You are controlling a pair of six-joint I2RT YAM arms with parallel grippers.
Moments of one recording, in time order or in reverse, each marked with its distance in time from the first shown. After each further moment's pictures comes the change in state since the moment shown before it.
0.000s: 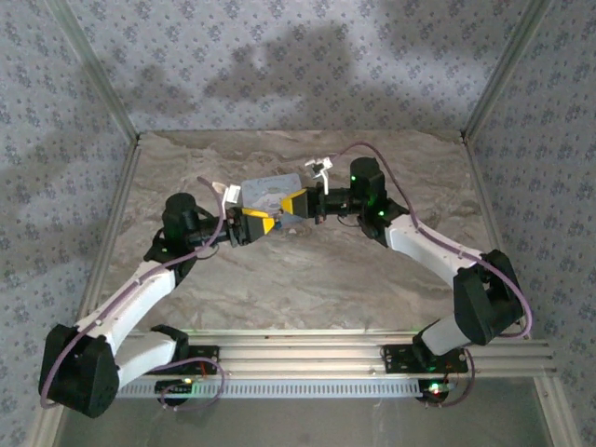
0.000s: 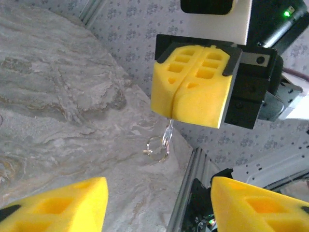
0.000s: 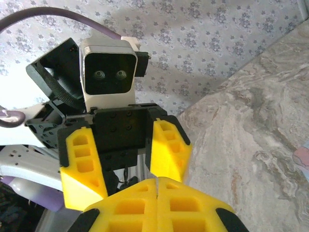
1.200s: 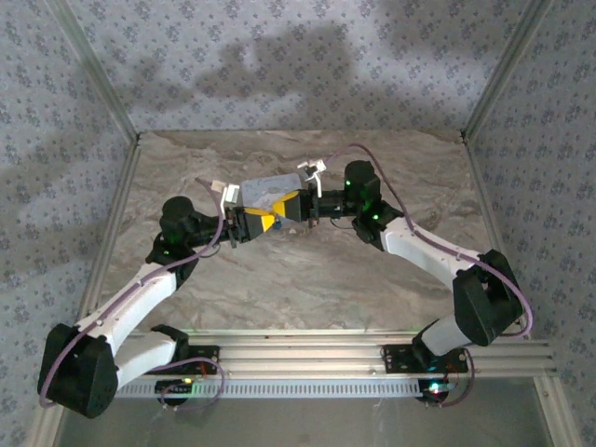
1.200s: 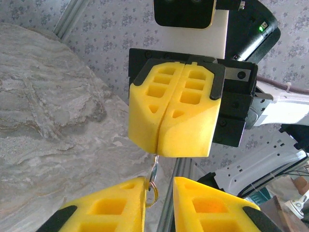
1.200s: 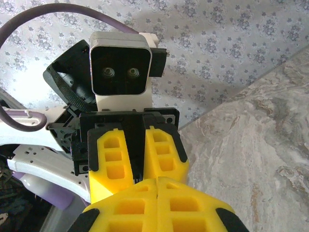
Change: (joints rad) left arm -0.025 -0.001 -0.026 0.158 0.027 -0.071; right arm 0.056 0.000 0.000 0.069 0.016 0.029
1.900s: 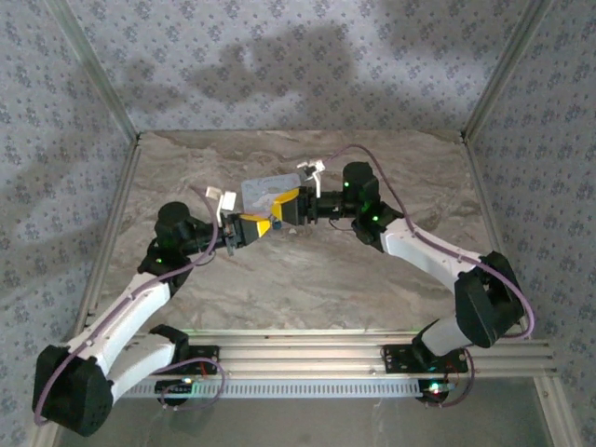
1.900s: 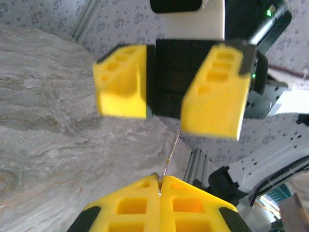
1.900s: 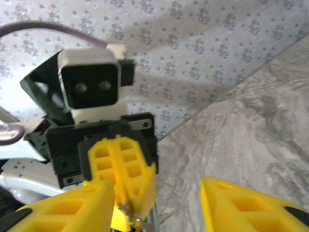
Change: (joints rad) left arm 0.000 -0.121 -0.018 -0.191 -0.060 0.127; right arm 0.002 -0.017 -0.002 -0.045 0.080 0.009
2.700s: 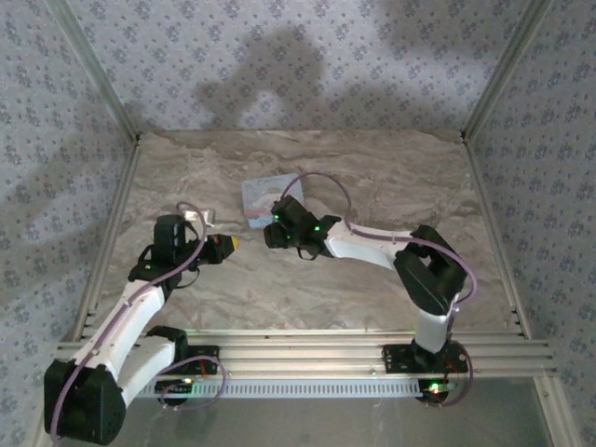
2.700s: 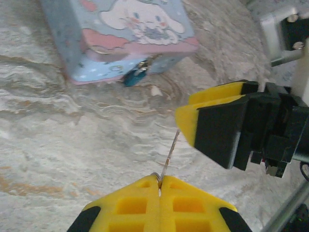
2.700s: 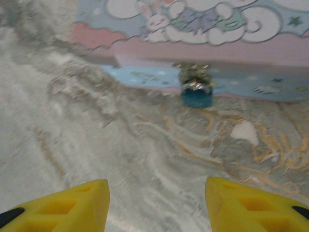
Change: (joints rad) left arm 0.189 -0.031 -0.072 -0.511 -0.341 0.143; right arm 0.275 0.366 0.220 -0.597 0.987 0.029
